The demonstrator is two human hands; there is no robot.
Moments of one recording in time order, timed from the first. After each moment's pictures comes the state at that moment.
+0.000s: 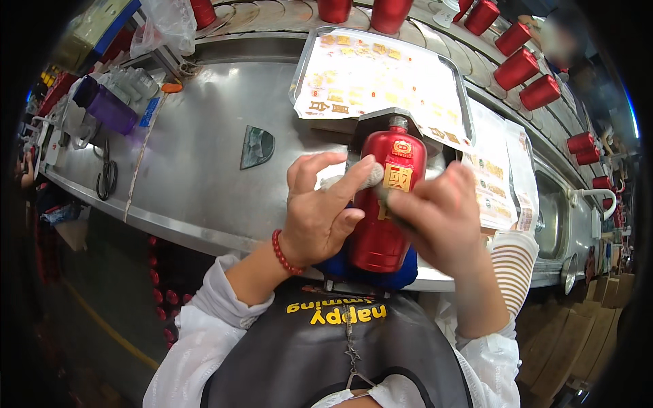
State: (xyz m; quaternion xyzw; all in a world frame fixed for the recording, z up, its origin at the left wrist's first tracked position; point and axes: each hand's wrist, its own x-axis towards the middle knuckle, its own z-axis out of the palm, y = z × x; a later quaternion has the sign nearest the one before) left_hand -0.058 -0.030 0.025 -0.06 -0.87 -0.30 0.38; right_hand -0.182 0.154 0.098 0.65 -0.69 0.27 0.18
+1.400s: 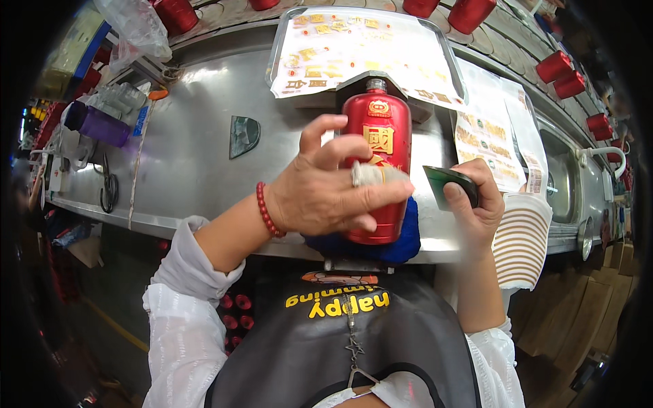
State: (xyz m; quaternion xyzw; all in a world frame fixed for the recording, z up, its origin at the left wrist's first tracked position) left_hand -0.077 -0.036 0.047 -0.31 -0.90 -0.14 0.28; right_hand -0.170 0.224 0.028 0.36 -0.70 0.61 0.04
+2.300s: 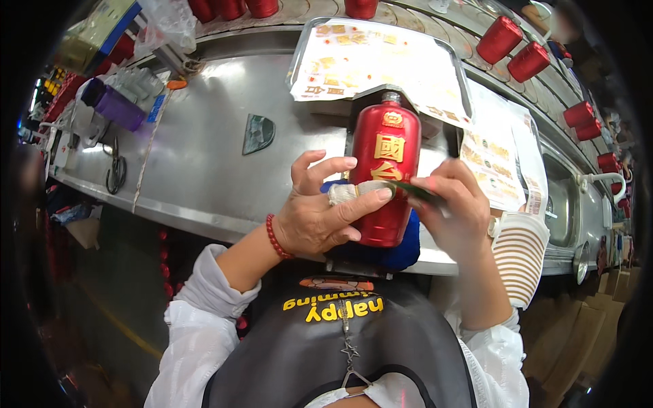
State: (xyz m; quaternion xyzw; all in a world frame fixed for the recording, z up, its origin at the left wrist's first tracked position) left_hand -0.035 -0.026 0.019 -0.18 -0.91 -0.19 0.32; right_hand -0.174 0.186 0.065 0.56 -0.68 0.46 0.11
